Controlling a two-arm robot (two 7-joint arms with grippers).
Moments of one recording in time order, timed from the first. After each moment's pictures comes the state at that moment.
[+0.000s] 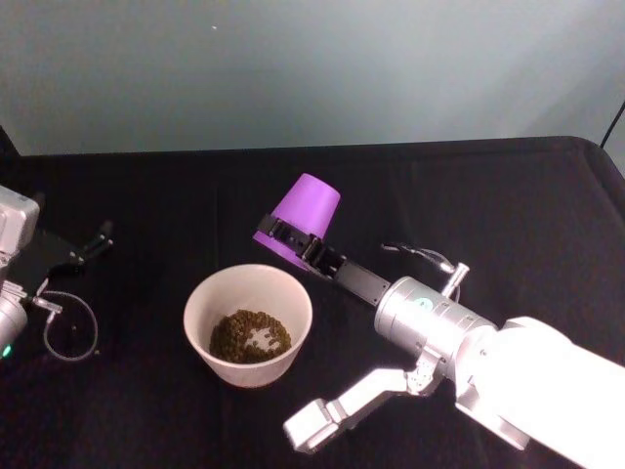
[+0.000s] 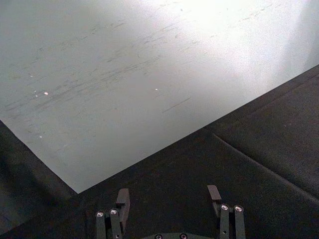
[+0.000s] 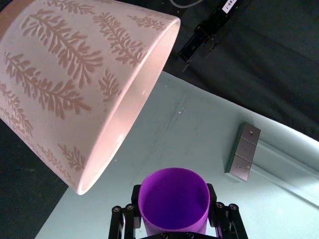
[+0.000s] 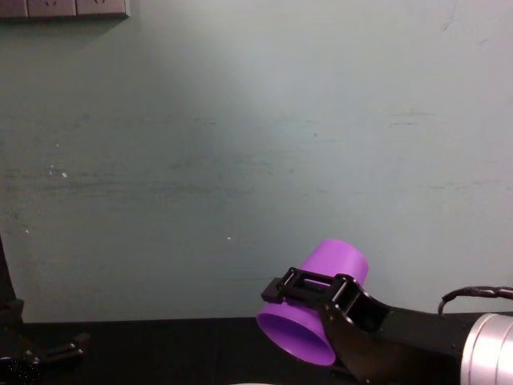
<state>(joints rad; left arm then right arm) -0.20 0.60 0.45 -1.41 -0.25 -0.12 0.03 0.40 0.63 -0.90 -1.70 -1.45 0.07 0.05</state>
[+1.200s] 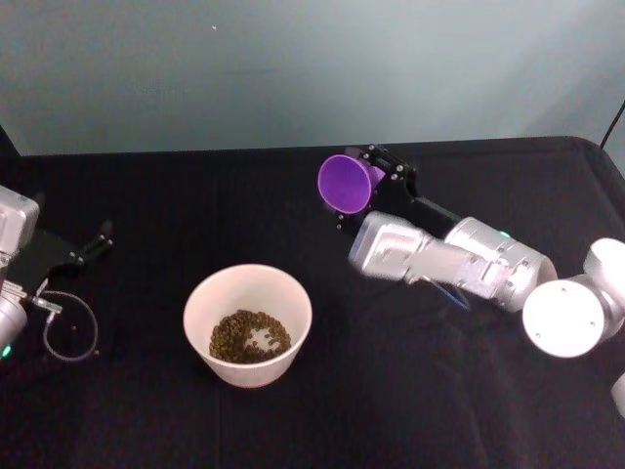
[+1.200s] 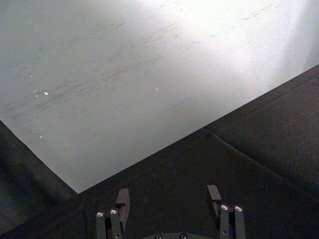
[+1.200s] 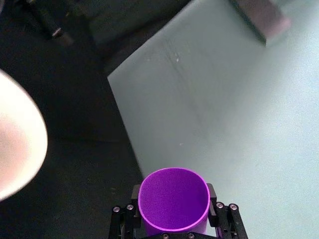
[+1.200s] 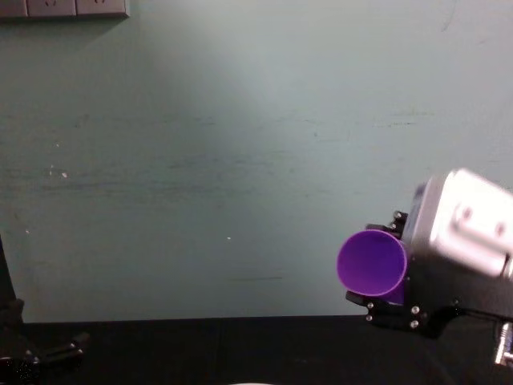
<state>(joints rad) -0.20 0.60 0.45 -1.41 -0.25 -0.12 0.03 0.30 0.52 -0.51 -1.58 -0.50 -0.13 0.18</state>
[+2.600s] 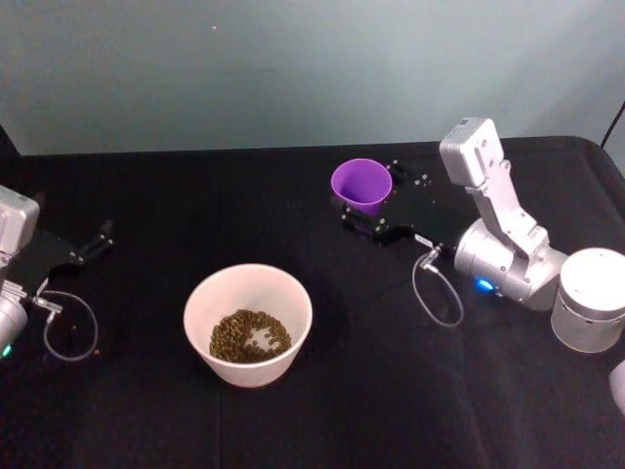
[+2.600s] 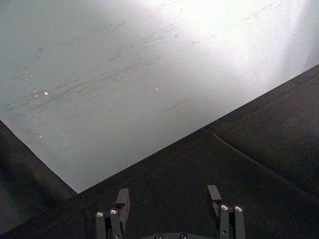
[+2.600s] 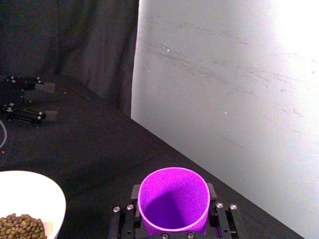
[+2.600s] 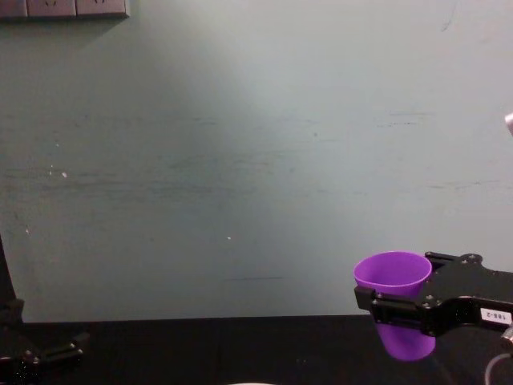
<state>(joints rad) -0.20 0.60 0.45 -1.41 -0.25 -0.12 0.03 0.27 0.39 -0.31 -1.46 0.13 -0.02 0.48</state>
